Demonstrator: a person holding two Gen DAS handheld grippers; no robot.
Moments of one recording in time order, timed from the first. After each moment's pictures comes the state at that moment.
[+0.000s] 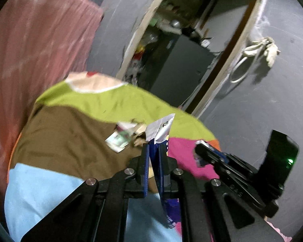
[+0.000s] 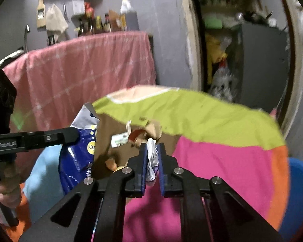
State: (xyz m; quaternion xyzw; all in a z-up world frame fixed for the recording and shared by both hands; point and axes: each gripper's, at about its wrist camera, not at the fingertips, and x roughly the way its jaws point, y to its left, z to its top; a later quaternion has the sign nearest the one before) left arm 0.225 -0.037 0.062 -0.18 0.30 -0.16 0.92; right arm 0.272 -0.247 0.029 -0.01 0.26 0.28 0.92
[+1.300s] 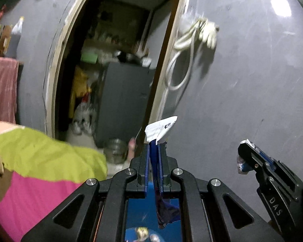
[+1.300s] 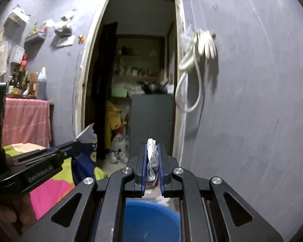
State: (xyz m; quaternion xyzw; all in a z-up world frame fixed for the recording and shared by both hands) left arm 0.272 -0.345 0.060 -0.08 0.15 -0.24 0.95; right arm 0.212 -0.508 0.067 -0.03 0.06 -0.01 1.00
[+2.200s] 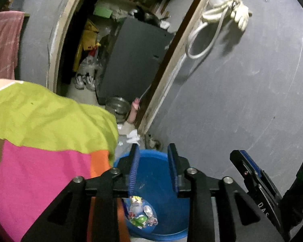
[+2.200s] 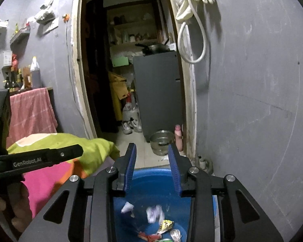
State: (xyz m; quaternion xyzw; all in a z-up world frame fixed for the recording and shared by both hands) left arm 0.324 -0.306 0.036 -0.14 0.29 -0.25 0.91; right arm 0.255 -0.517 0.045 0.05 0.16 0.02 0.99
